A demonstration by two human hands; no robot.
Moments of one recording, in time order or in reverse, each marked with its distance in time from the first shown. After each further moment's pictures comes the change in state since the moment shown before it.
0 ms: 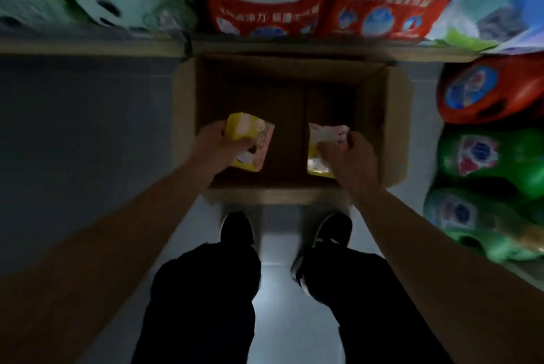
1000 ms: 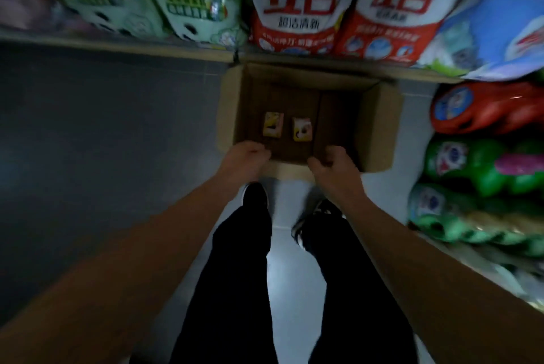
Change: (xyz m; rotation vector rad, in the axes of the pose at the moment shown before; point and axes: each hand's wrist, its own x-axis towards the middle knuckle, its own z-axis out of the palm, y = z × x) left_hand -0.212 0.079 -0.052 -0.167 -0.072 -0.194; right_hand -0.169 -0.086 -0.086 -0.233 -0.322 -0.049
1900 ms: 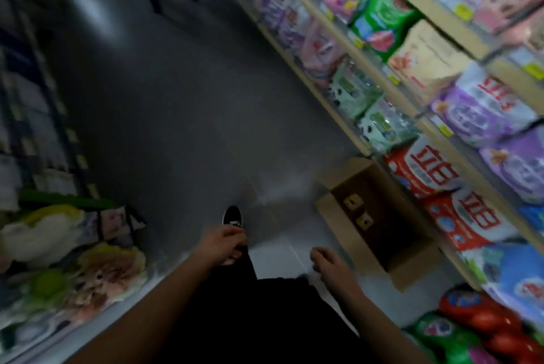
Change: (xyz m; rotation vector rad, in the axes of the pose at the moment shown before) left_hand -0.473 -0.283 -0.070 -0.828 0.395 -0.198; right_hand -0.415 -0.033 0.050 -0.442 -0.567 -0.256
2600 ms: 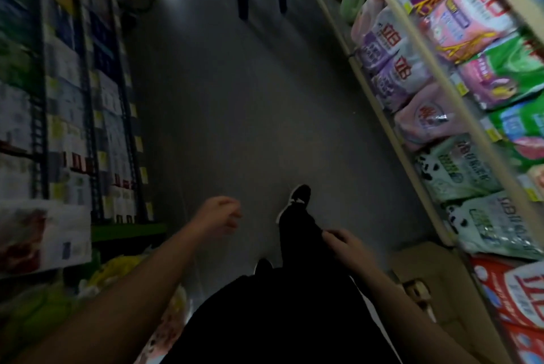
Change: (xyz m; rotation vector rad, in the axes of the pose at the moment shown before) left_hand 0.177 0.160 -0.365 -0.391 0.152 -0.002; right_hand 0.188 -0.369 0.182 -0.380 -0.092 -0.098
